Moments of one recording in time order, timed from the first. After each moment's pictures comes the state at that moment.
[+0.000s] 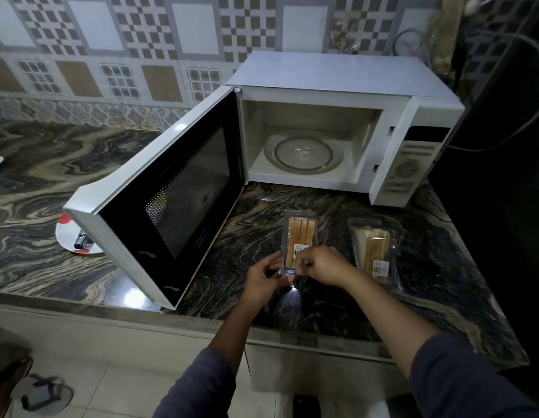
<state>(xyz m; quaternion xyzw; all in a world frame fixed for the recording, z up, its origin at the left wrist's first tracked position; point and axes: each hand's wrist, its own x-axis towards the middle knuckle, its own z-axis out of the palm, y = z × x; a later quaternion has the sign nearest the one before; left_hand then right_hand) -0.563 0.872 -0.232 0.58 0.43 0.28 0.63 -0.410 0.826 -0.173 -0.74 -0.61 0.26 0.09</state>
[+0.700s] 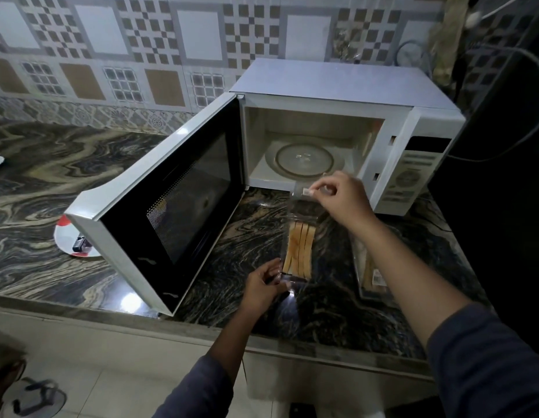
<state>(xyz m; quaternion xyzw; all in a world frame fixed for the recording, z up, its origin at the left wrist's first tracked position) -0.562 0.876 -0.236 0.56 0.45 0.28 0.64 -0.387 0.862 -0.071 -0.75 -0.55 0.08 0.37</state>
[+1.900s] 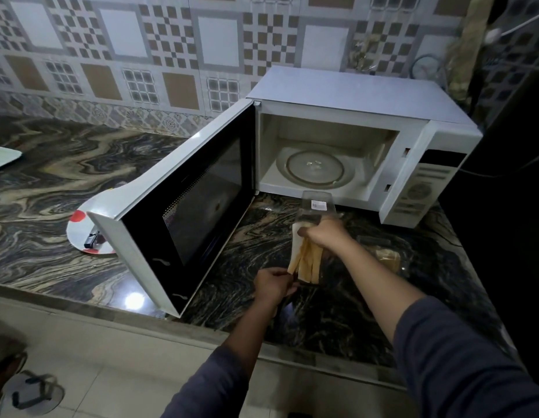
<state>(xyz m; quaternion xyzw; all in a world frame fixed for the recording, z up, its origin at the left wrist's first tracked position) -0.535 0.885 -0.218 0.38 0.56 0.26 0.68 -0.413 0.893 -0.120 -0.85 -0.40 0.28 0.21</state>
